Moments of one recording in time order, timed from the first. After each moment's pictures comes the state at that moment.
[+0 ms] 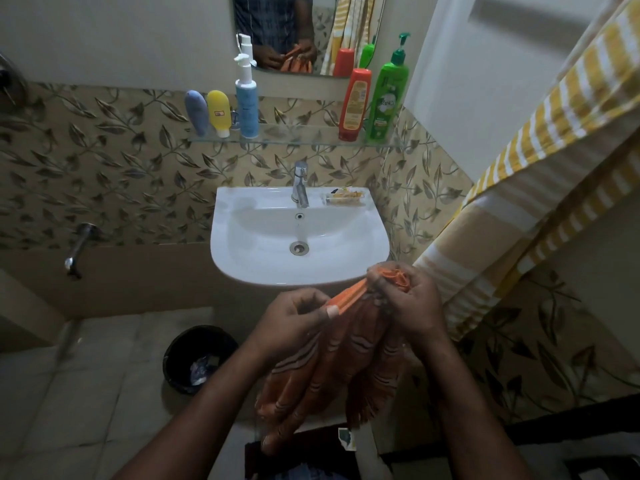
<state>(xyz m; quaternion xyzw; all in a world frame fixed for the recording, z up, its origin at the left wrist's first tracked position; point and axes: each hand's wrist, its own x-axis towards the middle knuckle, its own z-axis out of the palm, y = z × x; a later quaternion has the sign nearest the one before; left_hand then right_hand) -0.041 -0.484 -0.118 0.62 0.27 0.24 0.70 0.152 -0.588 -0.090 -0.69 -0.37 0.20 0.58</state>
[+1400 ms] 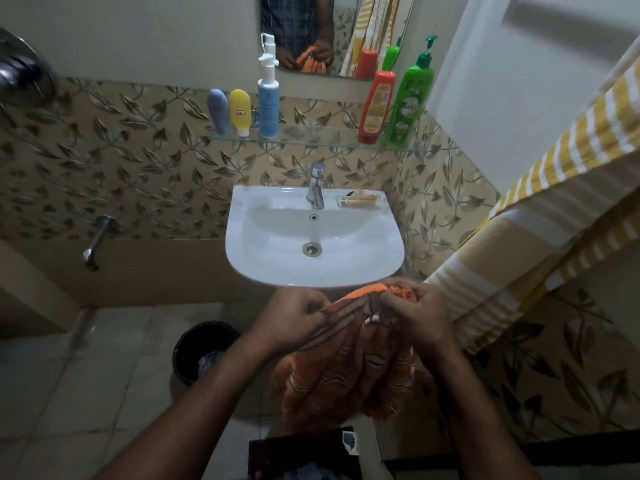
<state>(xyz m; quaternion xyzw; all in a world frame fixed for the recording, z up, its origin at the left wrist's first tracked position) -0.052 -0.448 -0.118 0.81 0.35 0.14 0.46 0.144 -0.579 -0.089 -0.69 -0.39 0.26 0.55</state>
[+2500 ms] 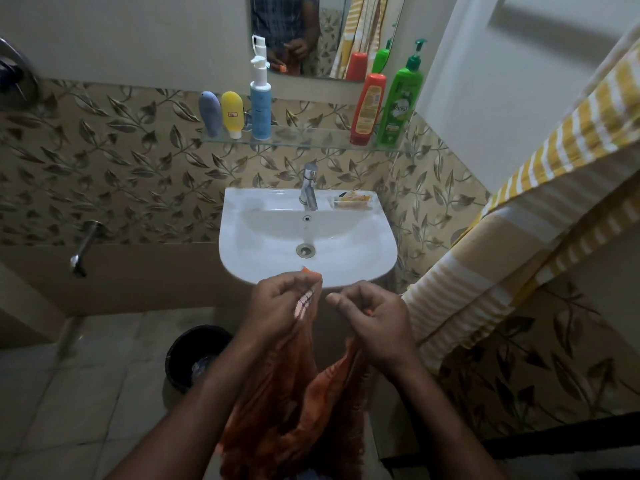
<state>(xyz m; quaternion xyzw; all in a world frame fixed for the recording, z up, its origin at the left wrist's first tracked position) -0.056 -0.457 -0.103 0.53 0.38 0.34 0.67 0.080 -0.568 -0.089 -0.68 -0.45 0.20 0.54</state>
